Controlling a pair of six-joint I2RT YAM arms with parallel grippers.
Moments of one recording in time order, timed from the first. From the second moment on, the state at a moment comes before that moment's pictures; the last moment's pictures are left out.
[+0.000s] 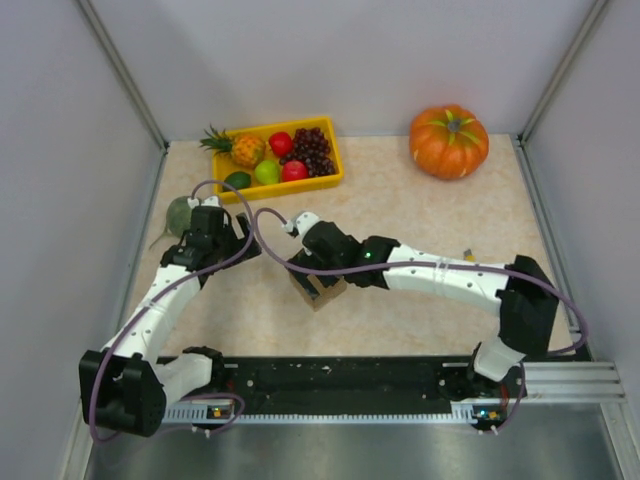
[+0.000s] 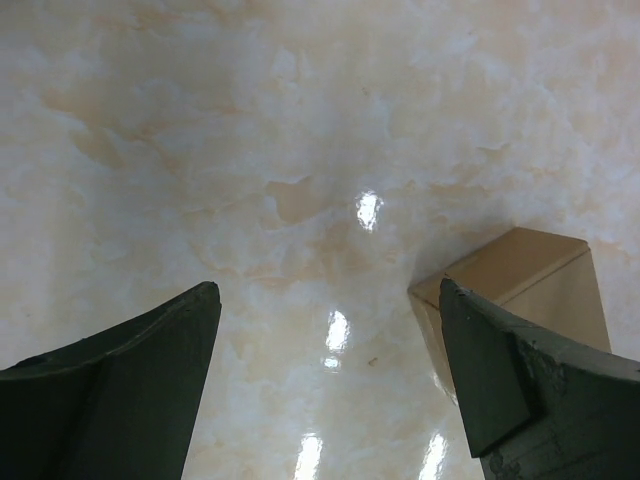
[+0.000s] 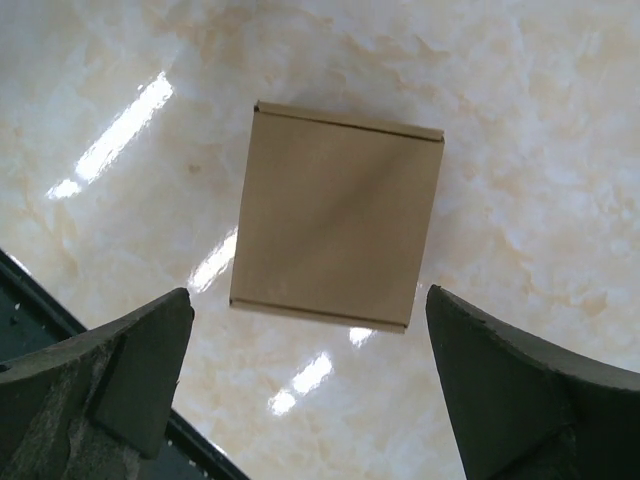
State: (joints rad) left arm -0.18 1.09 0.79 -0.50 0.00 -0.51; right arm 1.10 1.57 1.26 -0.51 0.21 0.20
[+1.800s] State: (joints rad) left arm -0.14 1.22 0.64 -0.37 0.52 -0.65; right arm 0.90 1.65 1.18 -0.34 -0.08 0.33
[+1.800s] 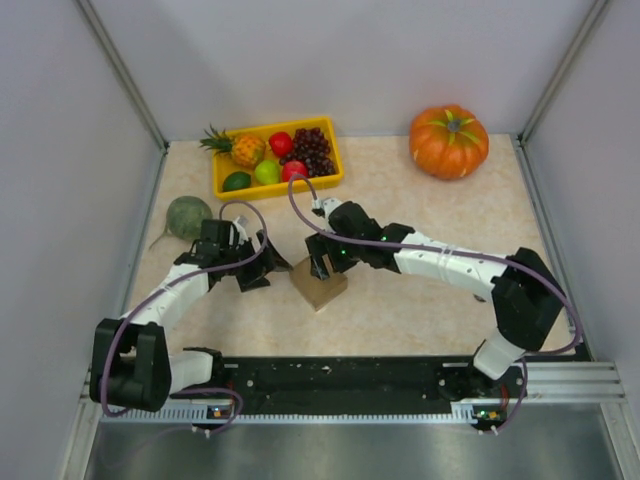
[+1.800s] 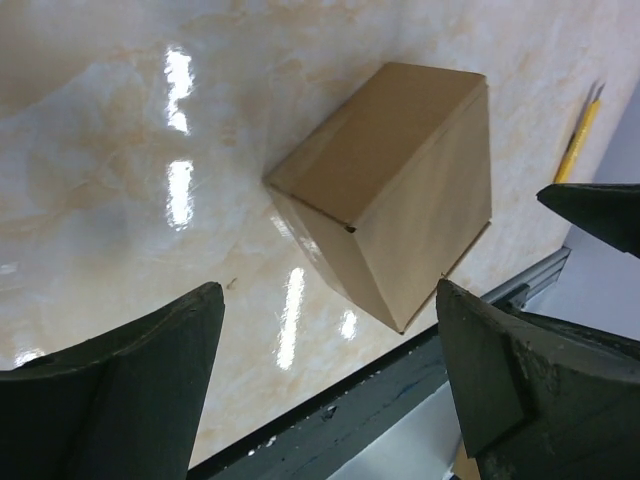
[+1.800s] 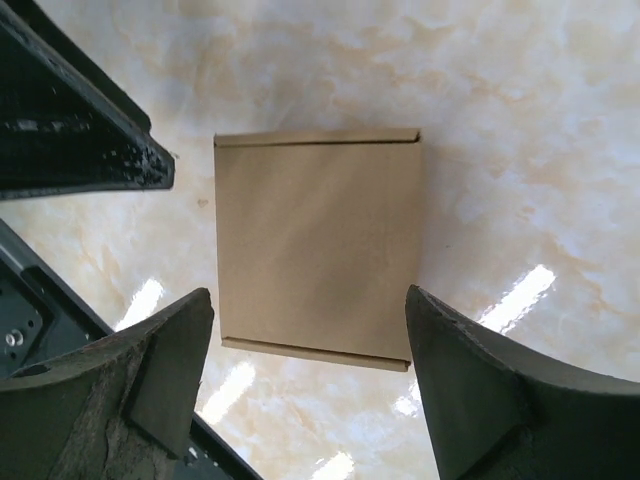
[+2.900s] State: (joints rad) left arm -0.27 1.43 0.70 -0.27 0.64 -0.69; right arm 0.77 1.78 1.23 -0.39 -0.24 0.43
